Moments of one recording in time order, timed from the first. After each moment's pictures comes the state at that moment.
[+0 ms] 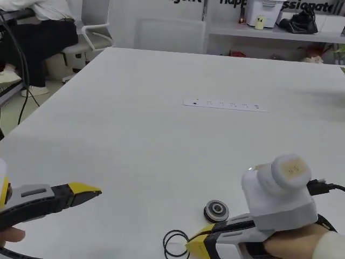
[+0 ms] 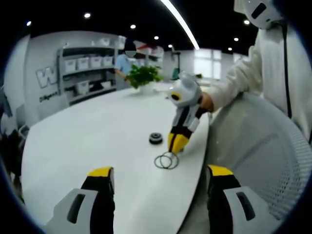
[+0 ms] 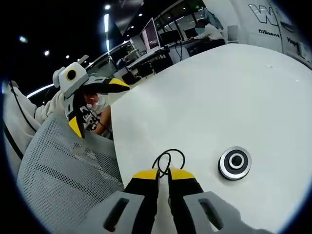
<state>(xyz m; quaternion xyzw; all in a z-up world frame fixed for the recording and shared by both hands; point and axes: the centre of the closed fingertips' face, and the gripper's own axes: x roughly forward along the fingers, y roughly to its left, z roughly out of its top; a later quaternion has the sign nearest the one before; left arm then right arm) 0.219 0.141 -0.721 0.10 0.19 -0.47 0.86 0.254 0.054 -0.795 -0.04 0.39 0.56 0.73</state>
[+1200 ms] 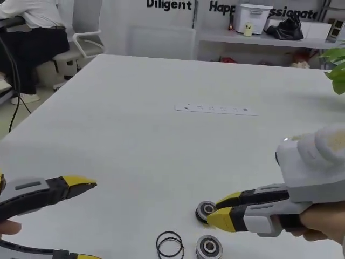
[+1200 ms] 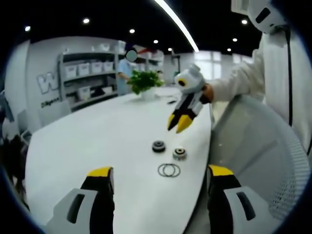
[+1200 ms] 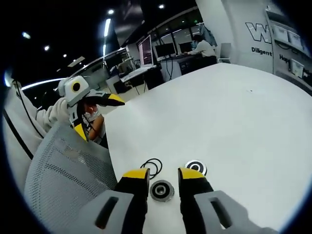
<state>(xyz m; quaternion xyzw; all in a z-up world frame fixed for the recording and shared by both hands) 0.227 0.138 -0.700 0.10 0.17 -0.46 0.87 0.285 0.001 -0.733 -0.06 0.33 0.53 0.78</state>
